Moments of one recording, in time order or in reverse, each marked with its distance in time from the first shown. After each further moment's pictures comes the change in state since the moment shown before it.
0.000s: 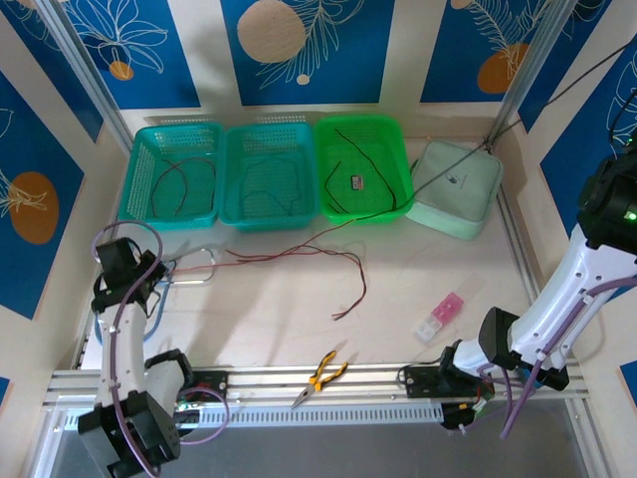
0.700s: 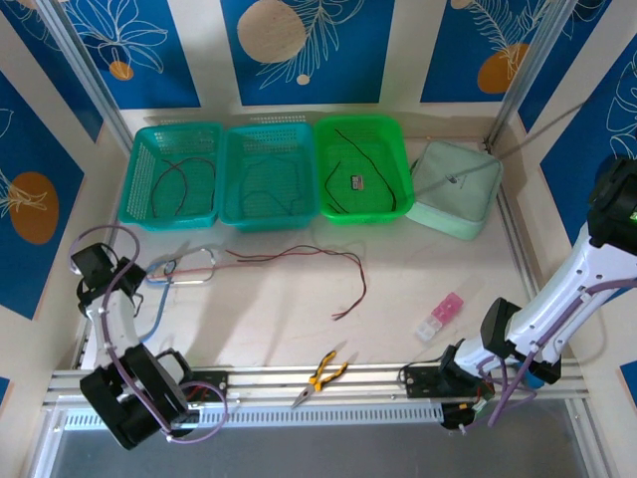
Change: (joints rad) left arm 0.256 0.181 -0.015 0.128 0.037 0.054; right arm -0.138 0.048 0.110 0.027 0.015 0.045
